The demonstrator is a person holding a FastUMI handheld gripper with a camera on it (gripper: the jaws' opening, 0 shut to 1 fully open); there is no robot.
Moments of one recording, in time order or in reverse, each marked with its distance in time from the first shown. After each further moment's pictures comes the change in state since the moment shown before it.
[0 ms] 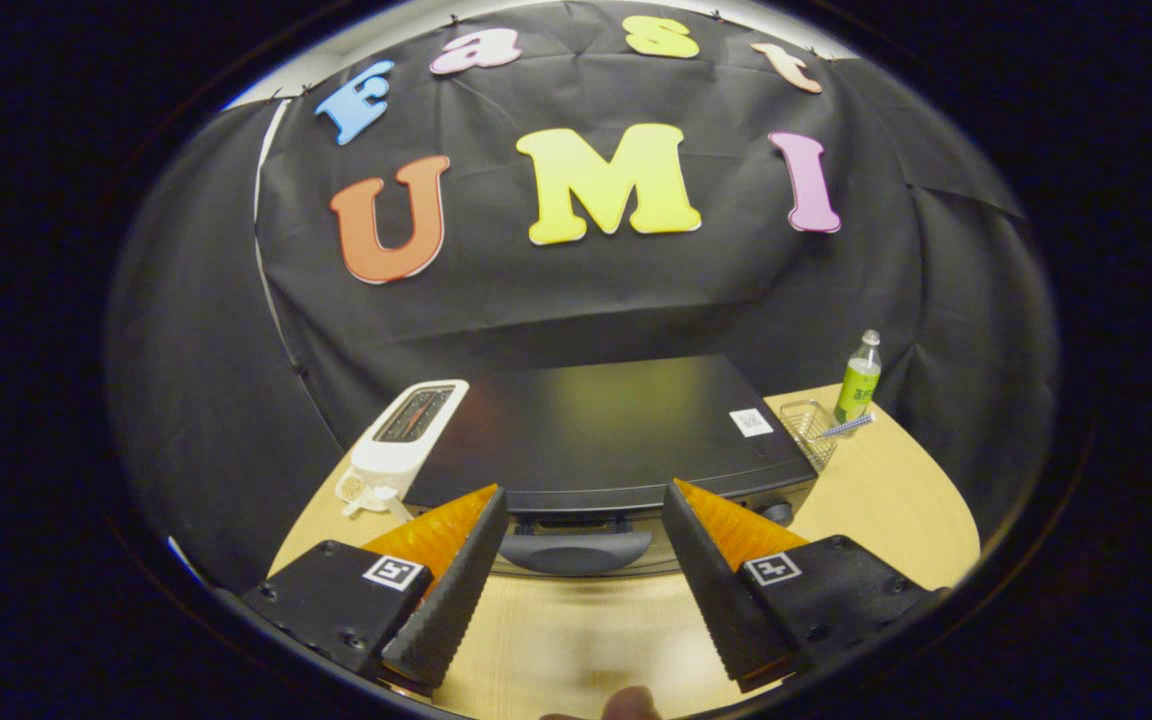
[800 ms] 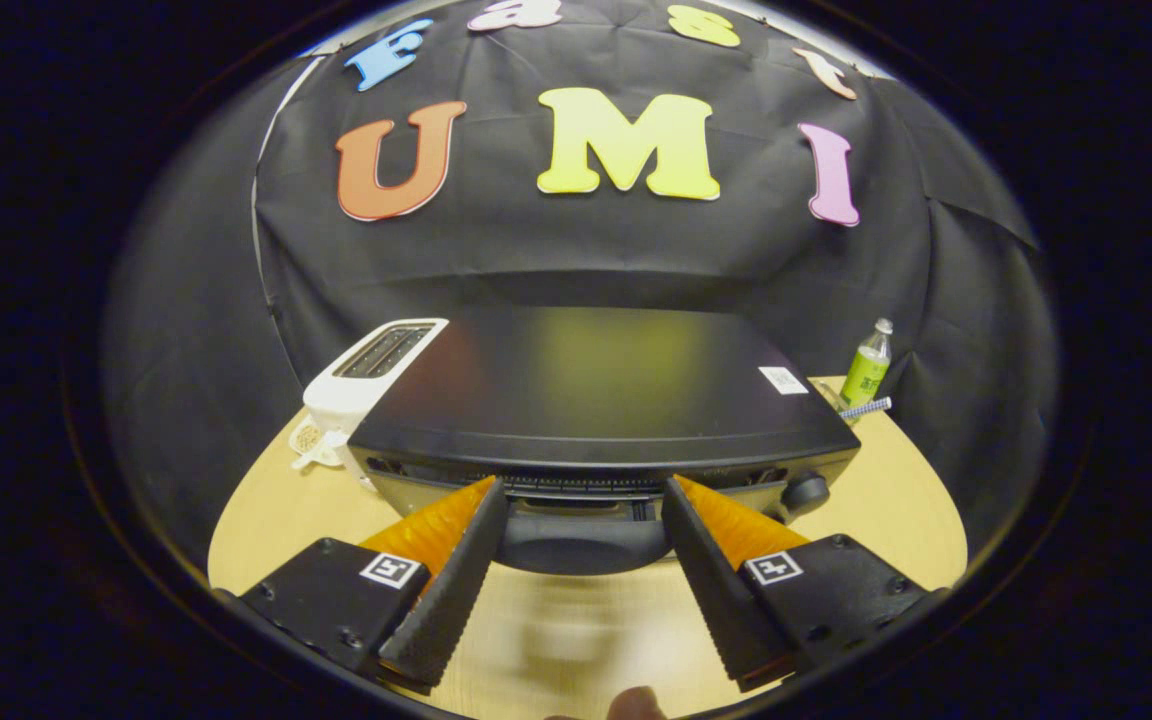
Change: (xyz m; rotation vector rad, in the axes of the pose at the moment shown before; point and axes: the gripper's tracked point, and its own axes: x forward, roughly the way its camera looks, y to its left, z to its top) arm 0.027 0.006 -0.048 -0.075 0.051 -0.061
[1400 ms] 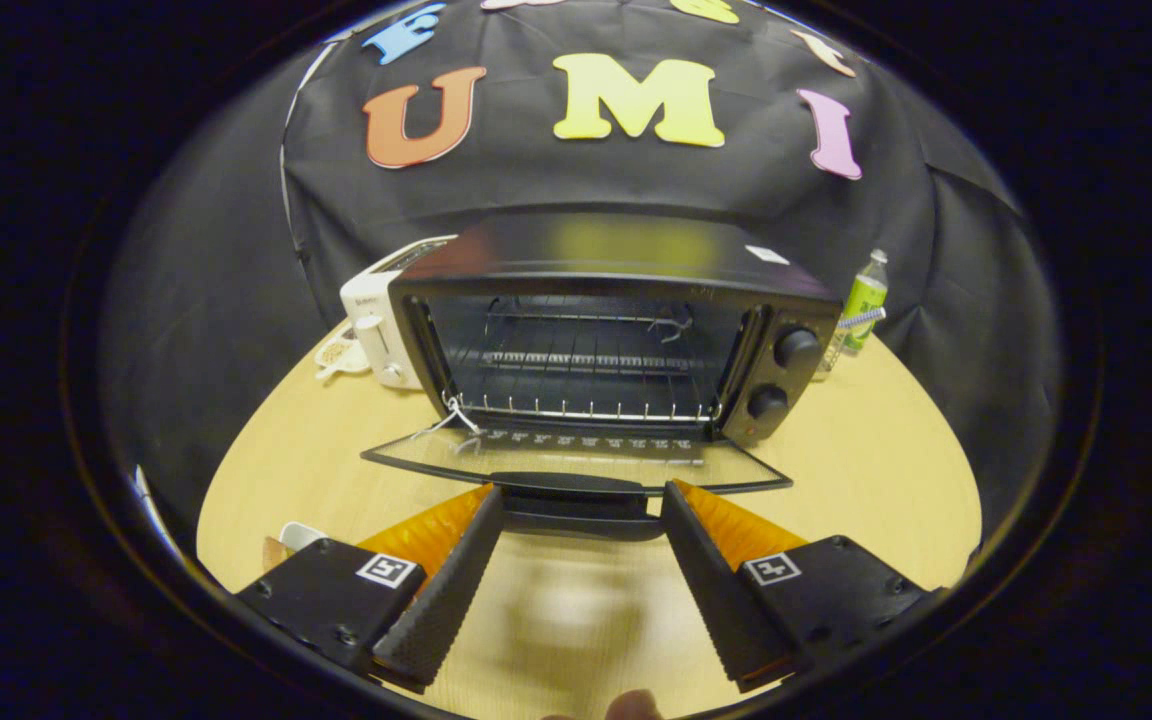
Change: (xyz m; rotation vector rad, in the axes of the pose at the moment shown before) arm -0.045 -0.004 -0.112 -0.013 0.171 0.059
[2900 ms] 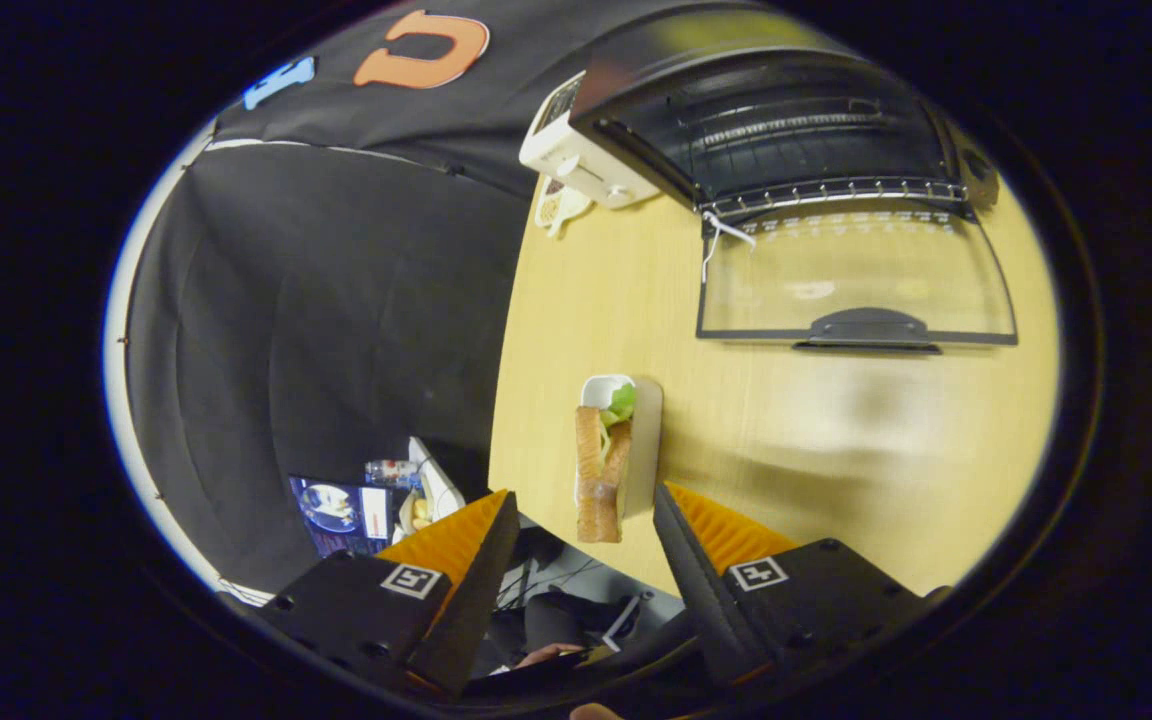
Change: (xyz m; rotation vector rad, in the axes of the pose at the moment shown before) arm -0.113 0.142 -0.044 0.313 0.717 0.773
